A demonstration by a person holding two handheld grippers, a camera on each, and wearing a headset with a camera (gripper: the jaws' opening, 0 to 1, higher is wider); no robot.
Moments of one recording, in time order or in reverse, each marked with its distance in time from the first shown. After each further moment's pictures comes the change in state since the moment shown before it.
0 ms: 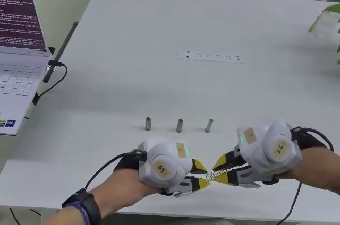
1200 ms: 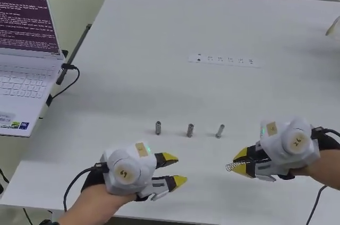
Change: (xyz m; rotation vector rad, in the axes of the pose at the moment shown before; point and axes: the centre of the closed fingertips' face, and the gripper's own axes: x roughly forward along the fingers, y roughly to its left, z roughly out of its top) left arm -0.074 0.047 -0.040 -0.233 -0.050 0.275; right arm 0.000 -0.055 -0.030 0.137 -0.009 -0.104
